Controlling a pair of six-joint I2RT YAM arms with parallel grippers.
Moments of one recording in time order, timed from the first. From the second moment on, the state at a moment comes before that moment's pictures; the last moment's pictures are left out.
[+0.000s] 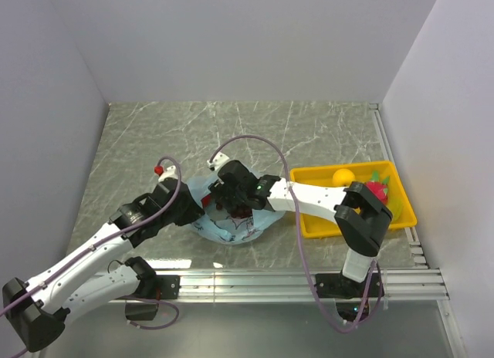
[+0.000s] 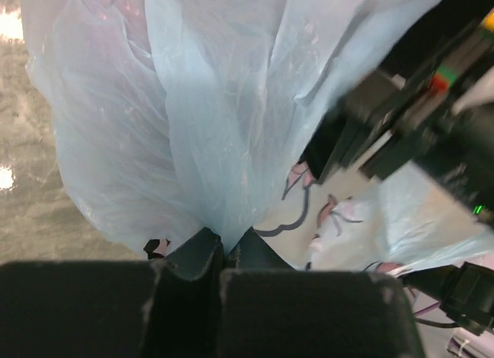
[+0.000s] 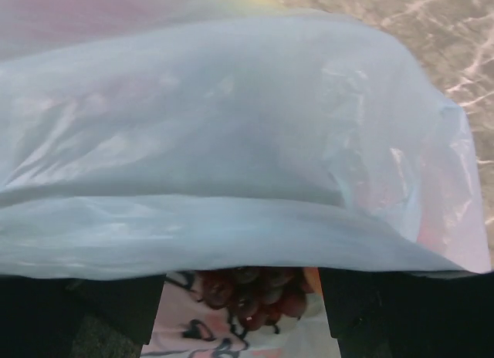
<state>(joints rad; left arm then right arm) -0.72 0.83 0.73 -0.67 -0.16 -0.96 1.00 1.74 1.20 -0.25 0.24 0.08</state>
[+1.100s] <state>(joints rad) -0.72 0.93 0.65 -0.63 -0.21 -0.96 1.04 1.32 1.06 -0.22 -0.13 0.15</state>
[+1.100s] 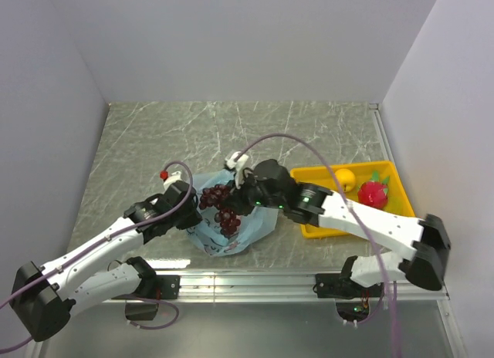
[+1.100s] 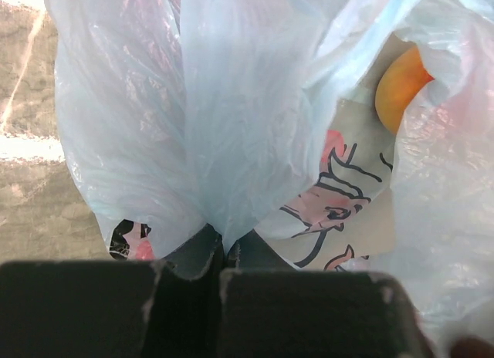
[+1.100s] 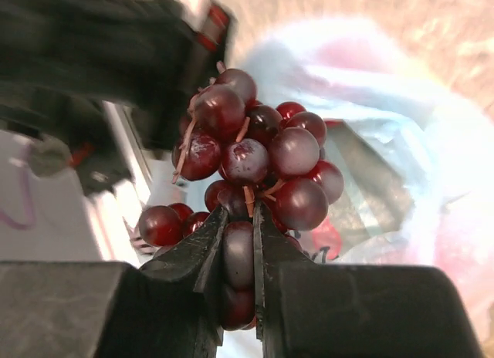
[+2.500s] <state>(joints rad) -0.72 0.86 0.68 -0.66 -0.21 -0.96 0.70 0.79 0.90 -0.53 0.34 0.46</state>
